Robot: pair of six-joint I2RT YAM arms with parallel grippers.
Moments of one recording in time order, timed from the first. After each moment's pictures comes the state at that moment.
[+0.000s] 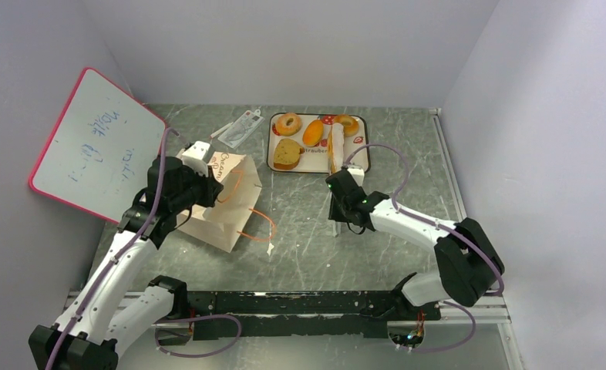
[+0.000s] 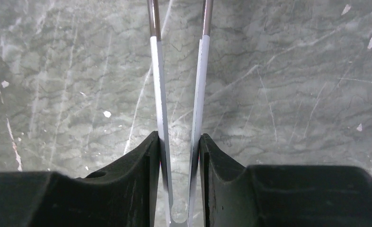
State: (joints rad) left arm -0.29 0.85 0.77 -0.41 0.19 -0.10; right arm 0.66 1.40 0.77 -0.34 0.30 0.65
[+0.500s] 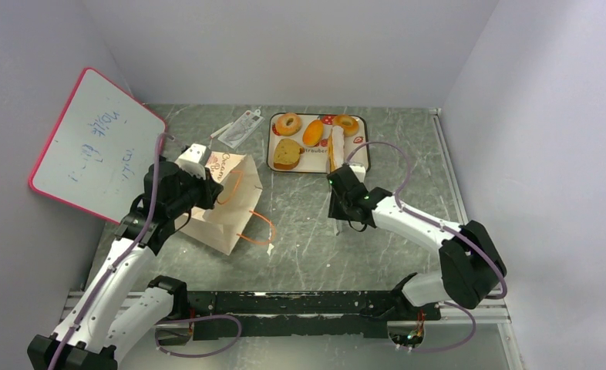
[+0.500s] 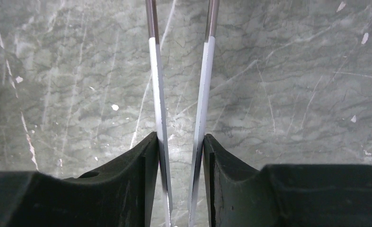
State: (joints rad) left arm -0.29 0.79 0.74 -0.38 0.19 -0.14; right arm 0.66 1.38 0.81 -0.43 0.27 0.65
